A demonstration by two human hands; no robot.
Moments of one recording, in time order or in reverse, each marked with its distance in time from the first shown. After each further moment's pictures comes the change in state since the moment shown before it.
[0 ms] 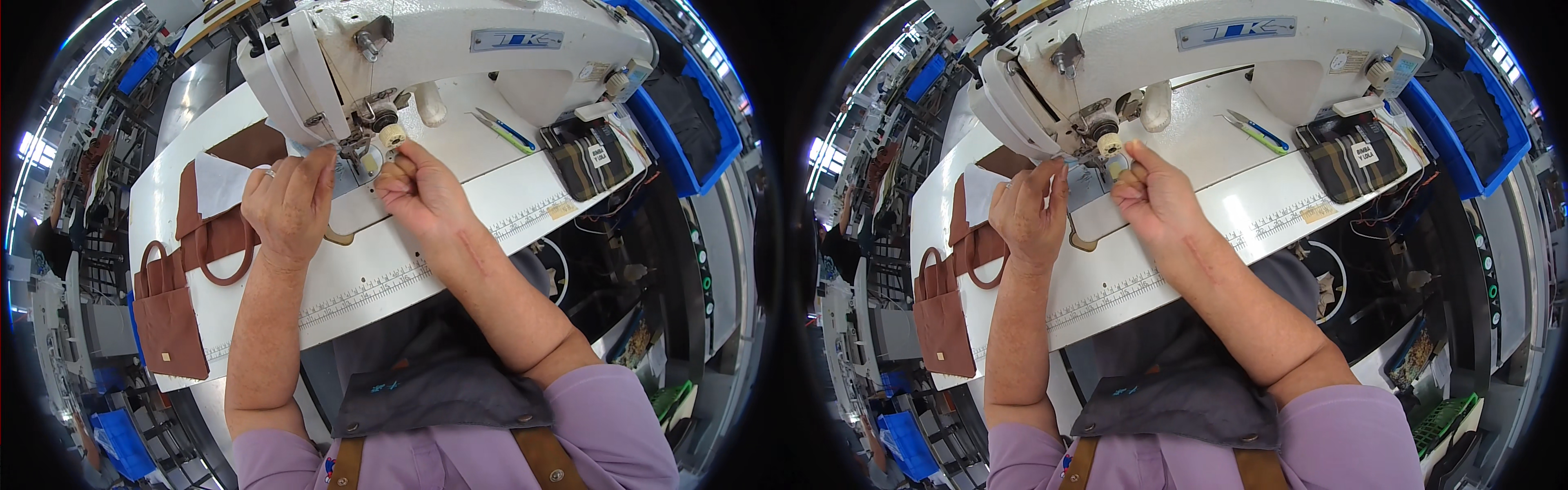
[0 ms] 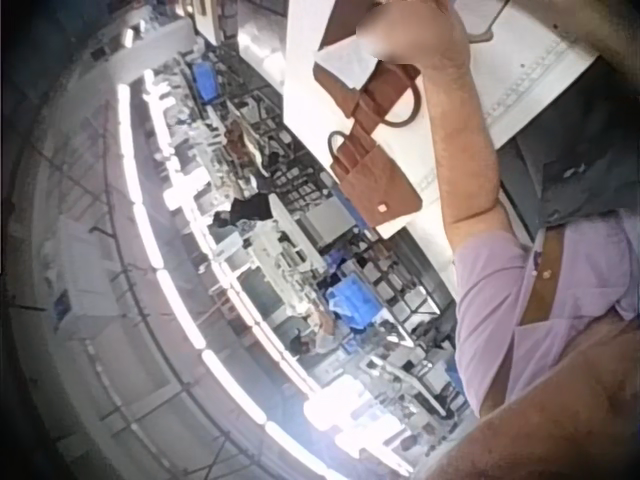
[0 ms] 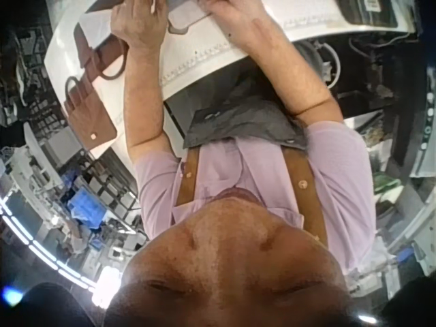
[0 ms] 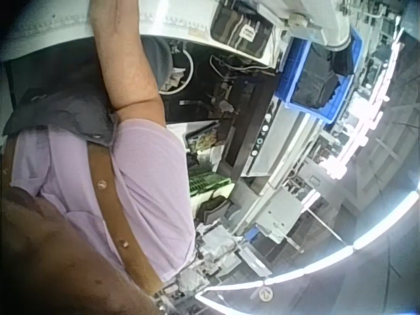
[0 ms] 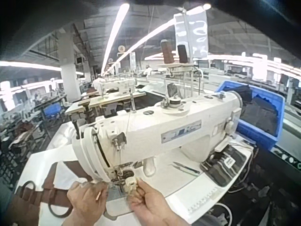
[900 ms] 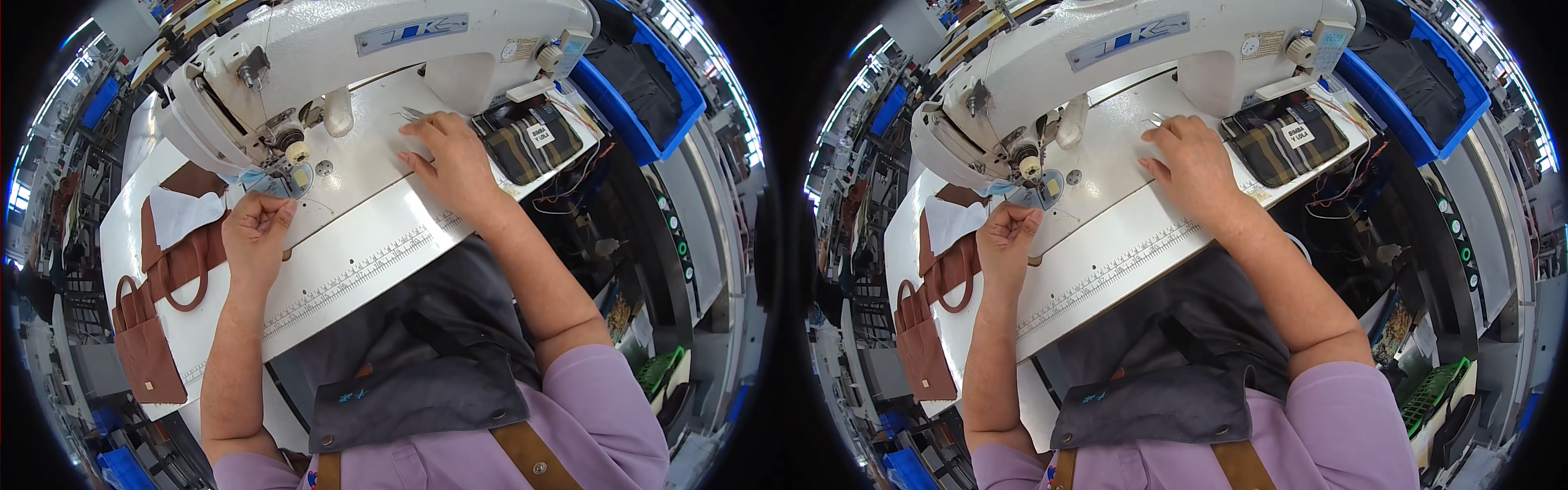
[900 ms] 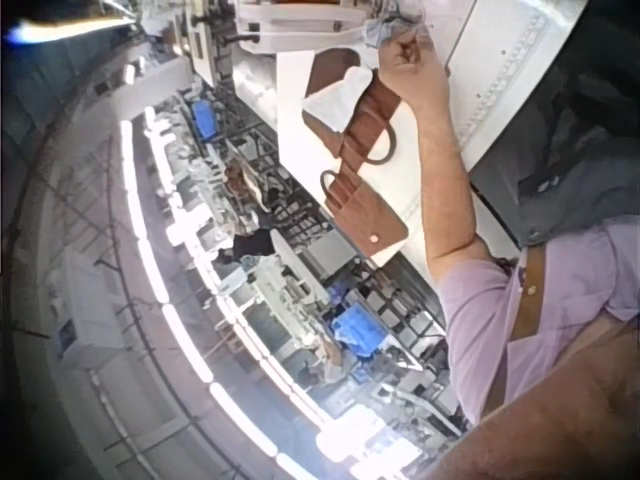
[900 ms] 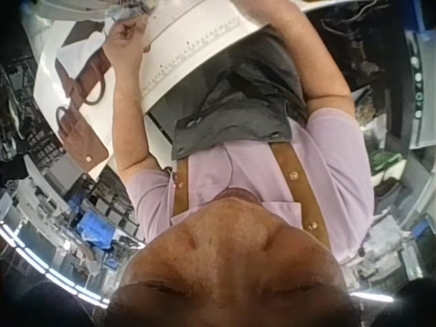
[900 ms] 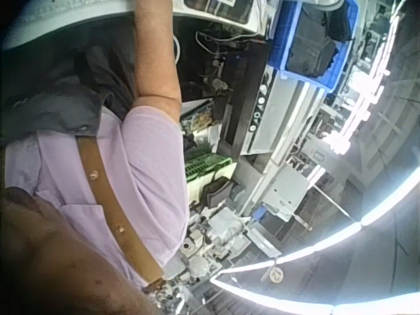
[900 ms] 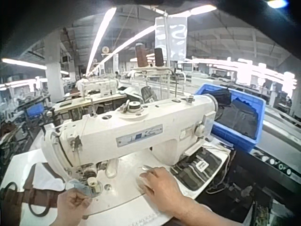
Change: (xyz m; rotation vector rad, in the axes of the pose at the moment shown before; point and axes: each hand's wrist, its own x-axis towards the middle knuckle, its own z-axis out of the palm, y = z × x) left_hand -0.035 0.020 0.011 -0.920 -0.330 -0.910; right_hand -0.043 -0.125 -0.031 -2.274 -0.153 -1.394
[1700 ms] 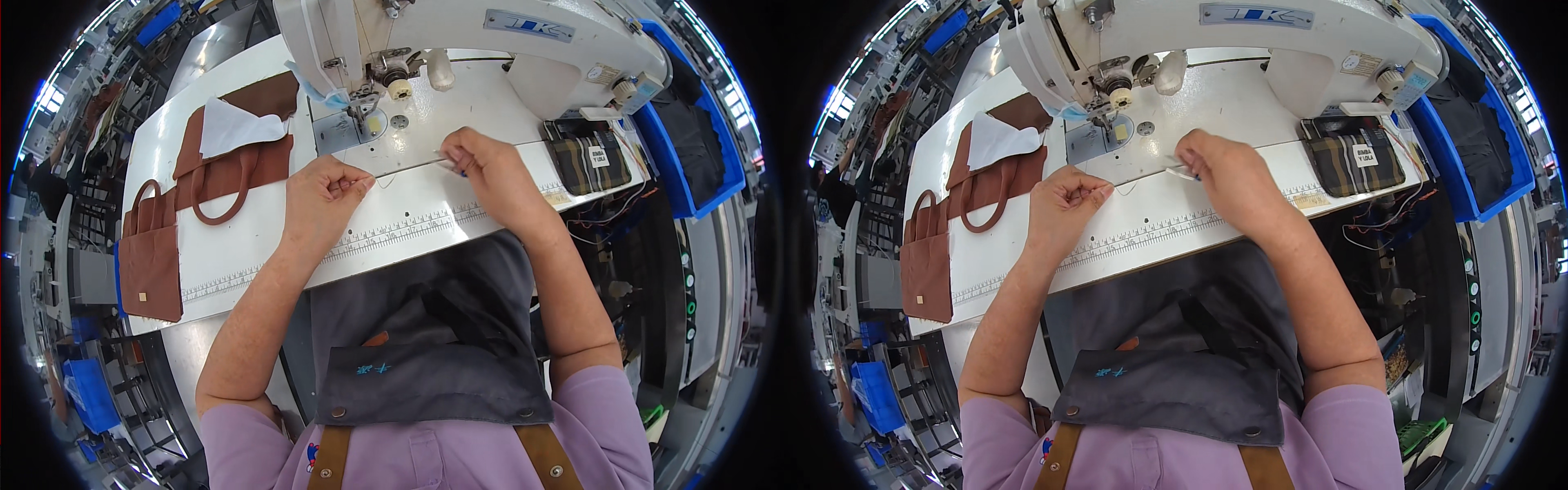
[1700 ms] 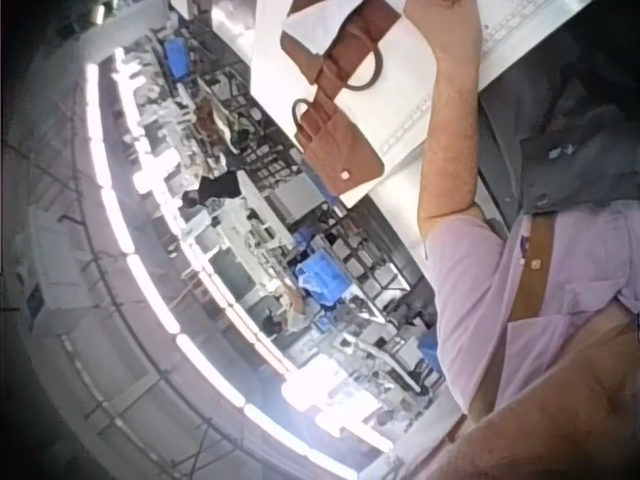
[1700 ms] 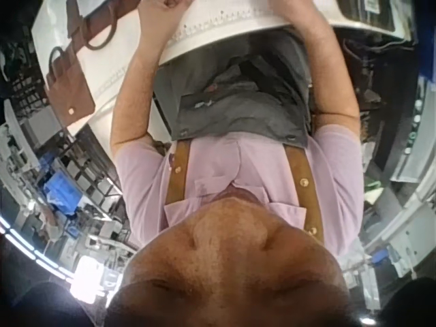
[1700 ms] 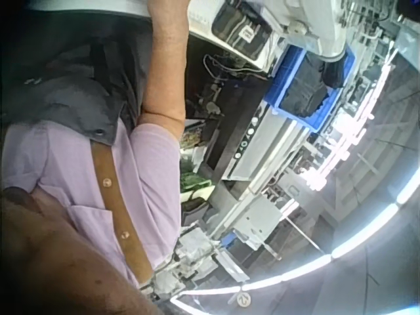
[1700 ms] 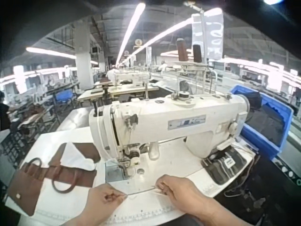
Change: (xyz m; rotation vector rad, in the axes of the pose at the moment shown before) left_hand -0.041 0.023 0.009 0.343 0.025 -0.066; right_hand -0.003 -0.049 -0.006 0.438 -0.367 0.091
